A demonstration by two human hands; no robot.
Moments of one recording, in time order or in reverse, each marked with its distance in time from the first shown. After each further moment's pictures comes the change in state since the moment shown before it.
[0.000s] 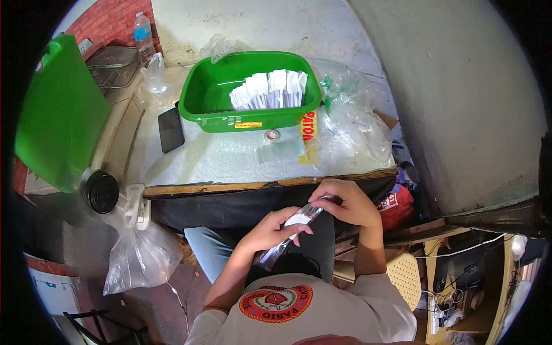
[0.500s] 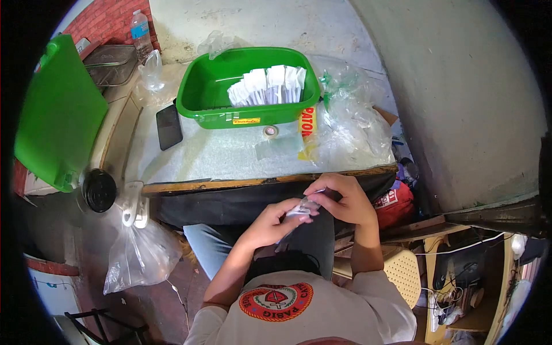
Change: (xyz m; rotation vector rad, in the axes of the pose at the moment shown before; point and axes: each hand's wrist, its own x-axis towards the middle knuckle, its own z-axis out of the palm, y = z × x) left_hand 0.007 0.004 0.006 -0.063 0.064 0.173; right_hand 0.004 -0.006 0.010 0.077 0.166 -0.062
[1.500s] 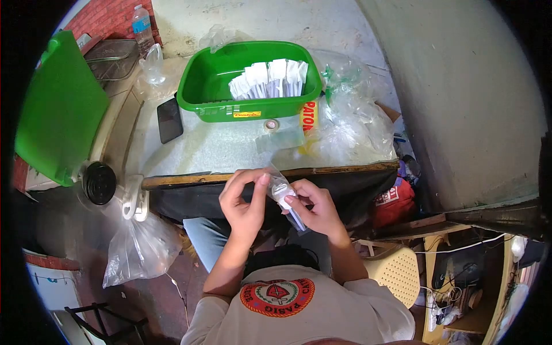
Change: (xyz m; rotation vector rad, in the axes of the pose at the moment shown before) left_hand 0.004 0.047 0.001 0.510 0.885 0.507; right_hand -0.020 0.020 0.070 0.395 0.097 0.232
